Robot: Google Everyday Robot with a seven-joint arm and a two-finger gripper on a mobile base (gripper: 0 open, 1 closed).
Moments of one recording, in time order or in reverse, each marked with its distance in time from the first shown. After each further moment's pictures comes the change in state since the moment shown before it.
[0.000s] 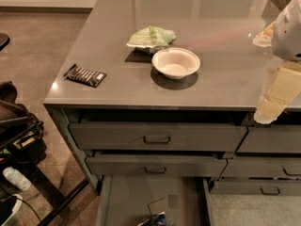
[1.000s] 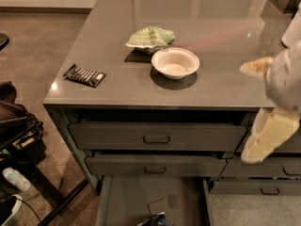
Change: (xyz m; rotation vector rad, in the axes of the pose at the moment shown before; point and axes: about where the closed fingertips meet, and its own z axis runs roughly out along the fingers) arm -0.009 0.052 0.028 0.021 -0.171 -0.057
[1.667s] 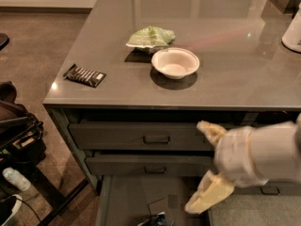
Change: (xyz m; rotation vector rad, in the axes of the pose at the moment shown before) arm -0.030 0.091 0.119 -0.062 -0.308 0.076
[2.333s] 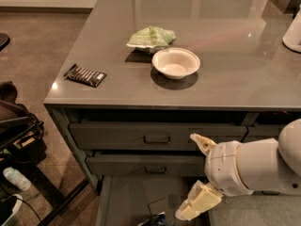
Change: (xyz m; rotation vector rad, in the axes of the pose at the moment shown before) arm 0.010 0.020 0.039 -0.030 -0.053 0.077
